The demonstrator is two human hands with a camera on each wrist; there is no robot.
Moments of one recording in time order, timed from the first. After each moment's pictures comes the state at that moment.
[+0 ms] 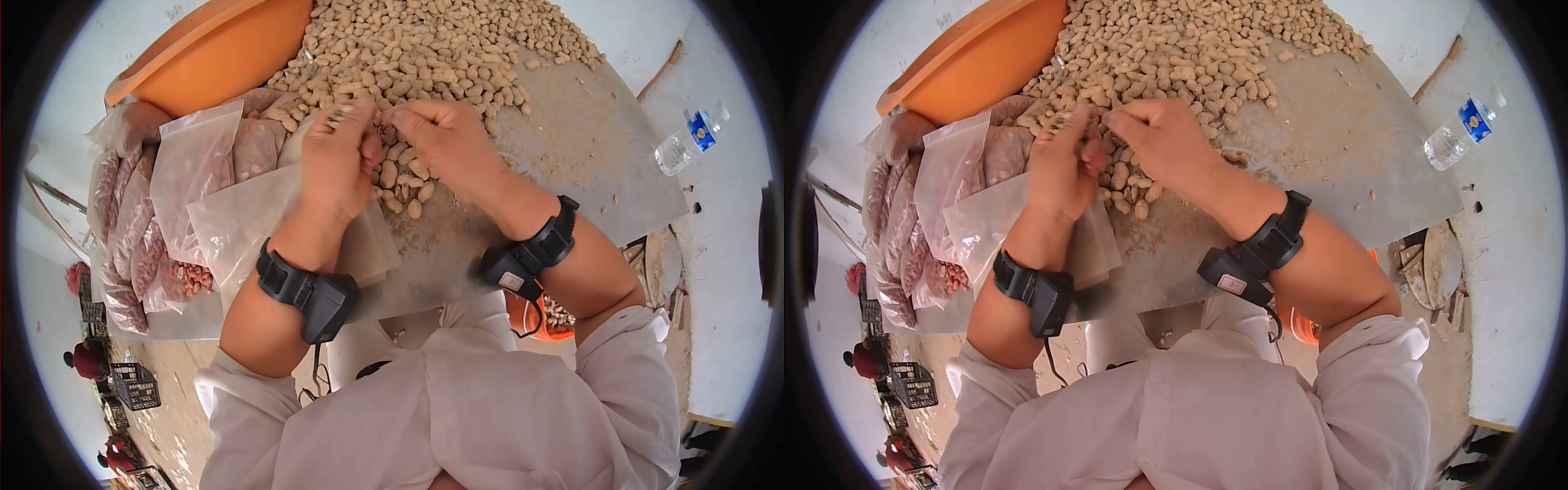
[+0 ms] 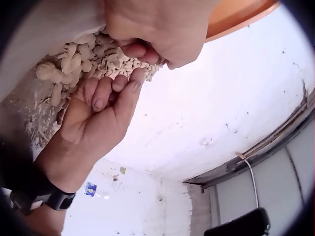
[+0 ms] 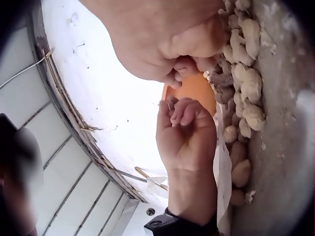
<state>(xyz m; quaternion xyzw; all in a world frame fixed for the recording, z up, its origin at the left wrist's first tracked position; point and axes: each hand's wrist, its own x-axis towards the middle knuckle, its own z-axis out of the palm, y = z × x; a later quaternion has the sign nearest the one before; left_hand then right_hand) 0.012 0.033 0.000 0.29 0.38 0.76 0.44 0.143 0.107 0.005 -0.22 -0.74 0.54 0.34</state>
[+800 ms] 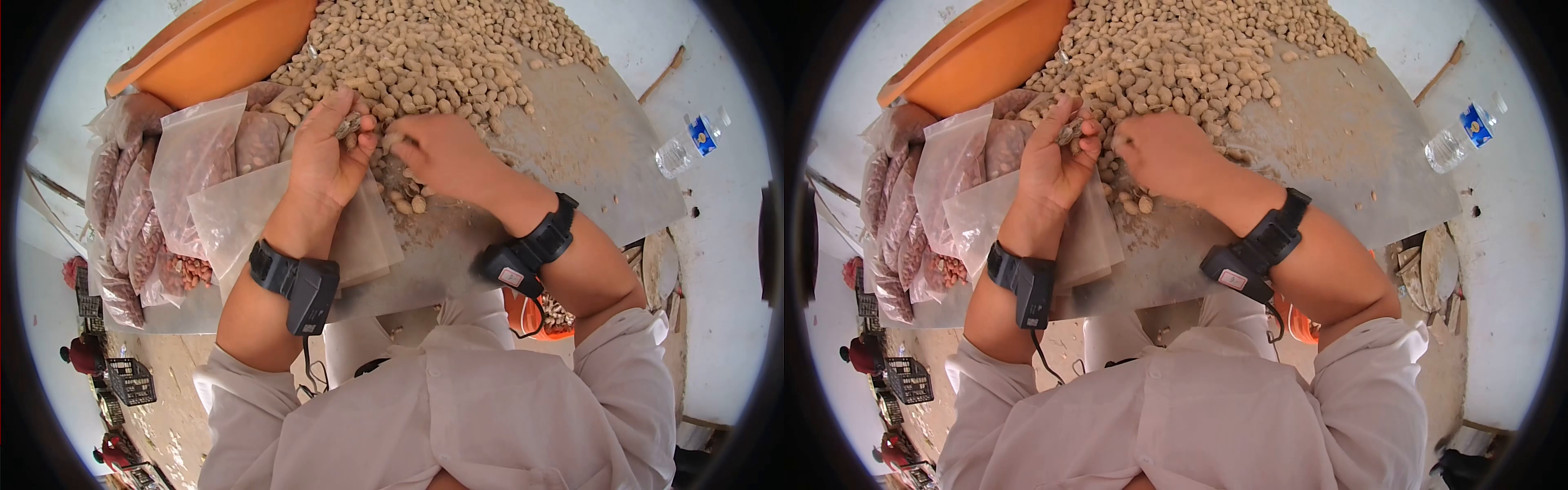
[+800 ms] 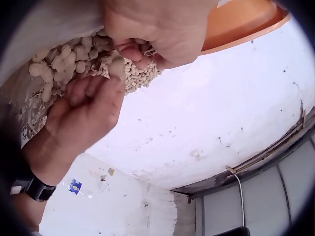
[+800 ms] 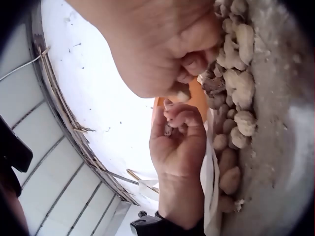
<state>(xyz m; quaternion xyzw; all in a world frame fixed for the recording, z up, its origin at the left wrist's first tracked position) -0.005 0.031 0.002 0.19 0.31 0.78 0.51 0.135 0.114 -0.010 -0.13 -0.92 0.14 0.34</state>
